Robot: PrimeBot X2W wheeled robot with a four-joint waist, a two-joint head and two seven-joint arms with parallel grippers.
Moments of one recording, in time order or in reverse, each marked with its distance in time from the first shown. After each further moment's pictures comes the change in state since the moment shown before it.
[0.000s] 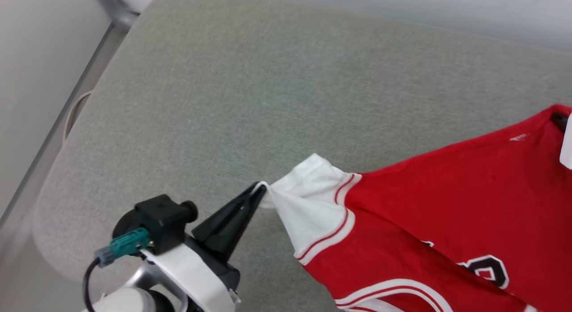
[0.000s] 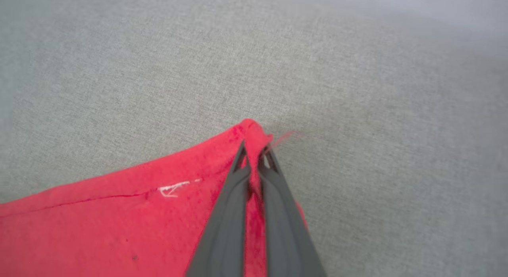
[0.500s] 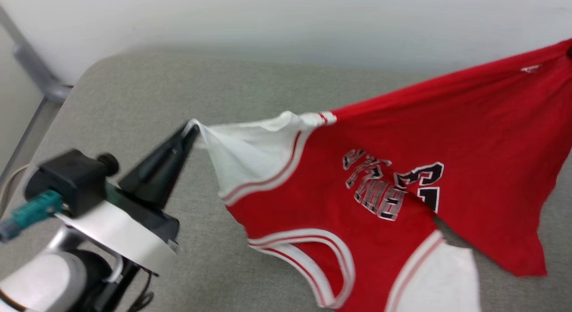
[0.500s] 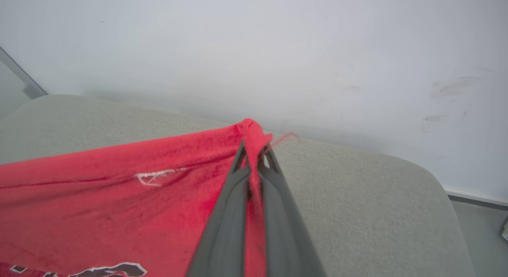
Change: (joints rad) left arm -0.049 0.165 0.161 -0.069 -0.008 0.055 0.010; right arm -0.070 -0.030 0.017 -0.129 0.098 0.000 -0.111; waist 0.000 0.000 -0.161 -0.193
